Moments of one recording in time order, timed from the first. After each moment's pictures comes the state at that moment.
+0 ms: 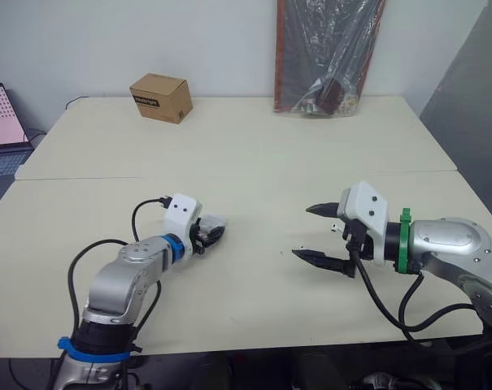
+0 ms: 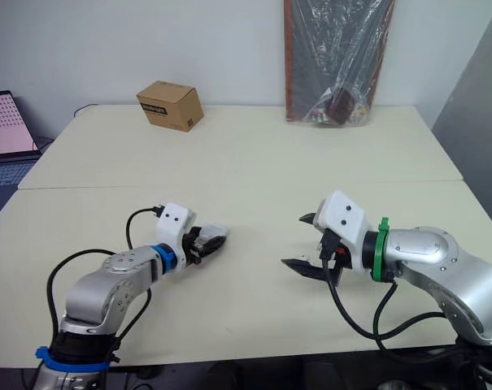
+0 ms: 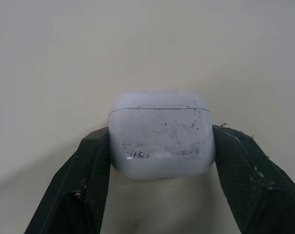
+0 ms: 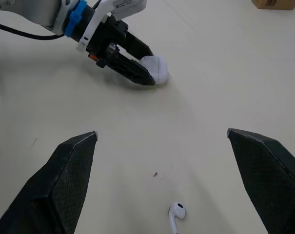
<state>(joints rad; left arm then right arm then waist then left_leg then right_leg) -0.29 0.55 0.01 -0.26 -0.34 0.77 -0.48 -0.46 -0.81 0.05 -0.70 0.69 0.99 0.64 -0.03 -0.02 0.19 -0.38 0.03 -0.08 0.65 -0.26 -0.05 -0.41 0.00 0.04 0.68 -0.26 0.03</state>
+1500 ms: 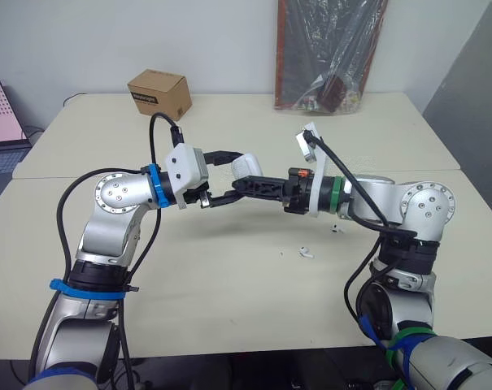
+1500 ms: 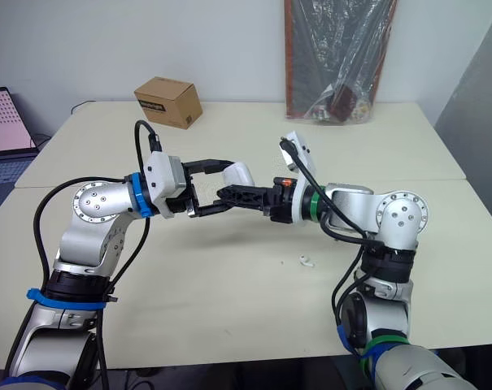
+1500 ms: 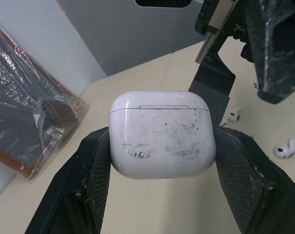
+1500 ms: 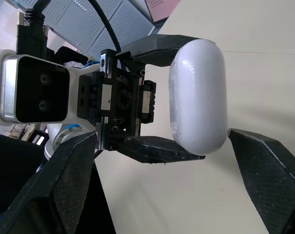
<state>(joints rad) -0.63 0.60 -0.03 0.04 -0.29 -0.03 -1.08 -0.90 -0.06 -0.36 -0.10 1.28 1.60 -0.14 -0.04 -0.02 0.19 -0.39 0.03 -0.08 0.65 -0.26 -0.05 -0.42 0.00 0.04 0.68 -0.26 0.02</state>
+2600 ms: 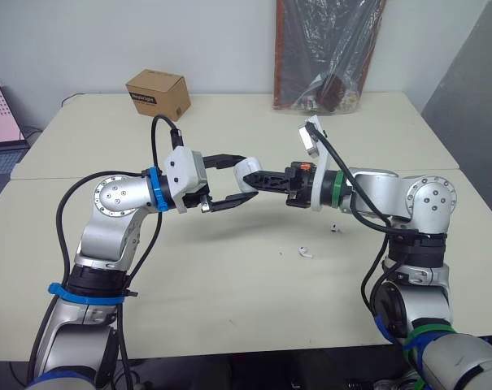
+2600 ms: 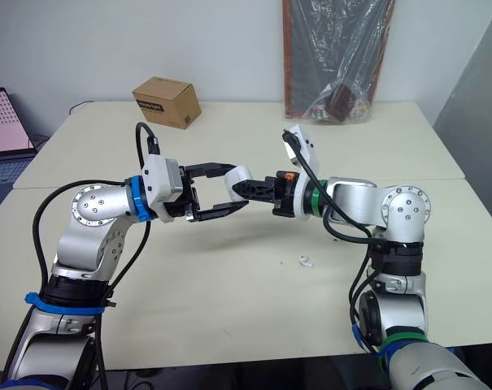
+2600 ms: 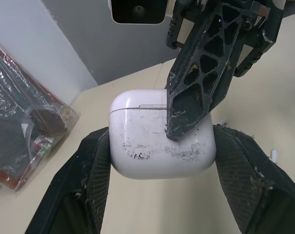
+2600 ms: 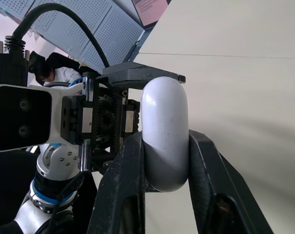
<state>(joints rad) -0.60 0.60 -0.03 -0.02 -0.33 0.01 -1.09 -0.89 -0.21 -0.20 -0.03 1.56 1.41 -0.30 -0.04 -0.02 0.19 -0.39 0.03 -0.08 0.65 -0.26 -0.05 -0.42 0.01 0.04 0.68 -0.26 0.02</state>
